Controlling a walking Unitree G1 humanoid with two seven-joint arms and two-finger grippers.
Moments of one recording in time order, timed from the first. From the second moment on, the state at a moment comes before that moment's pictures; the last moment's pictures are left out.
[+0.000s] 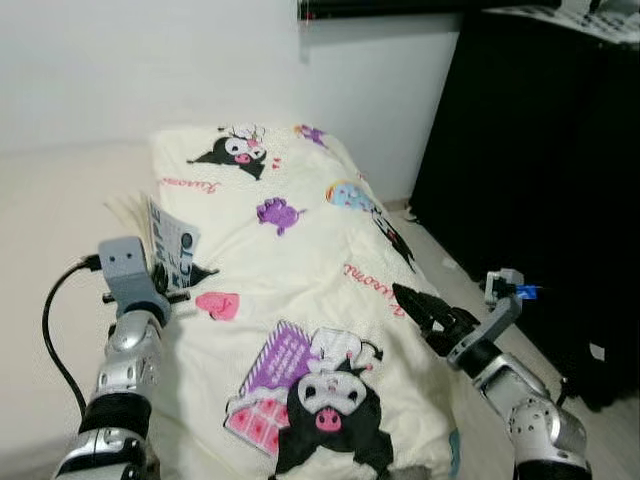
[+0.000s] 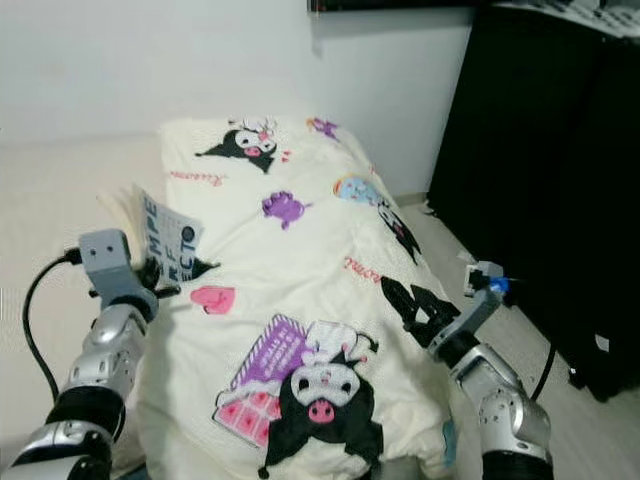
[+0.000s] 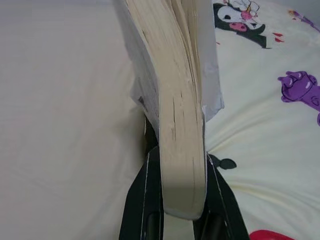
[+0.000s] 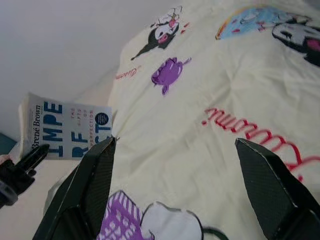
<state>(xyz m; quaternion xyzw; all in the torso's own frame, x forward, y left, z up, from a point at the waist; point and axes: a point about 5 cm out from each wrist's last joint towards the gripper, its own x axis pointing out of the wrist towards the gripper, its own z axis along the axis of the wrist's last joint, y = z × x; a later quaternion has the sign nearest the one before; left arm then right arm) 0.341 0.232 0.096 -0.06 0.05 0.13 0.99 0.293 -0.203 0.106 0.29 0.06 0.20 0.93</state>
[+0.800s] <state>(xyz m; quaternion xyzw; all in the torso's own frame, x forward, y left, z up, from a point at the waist) 0.294 0.237 0.014 -0.04 0.21 0.14 0.97 0.294 -0.193 0.084 0.26 0.08 0.19 0.94</state>
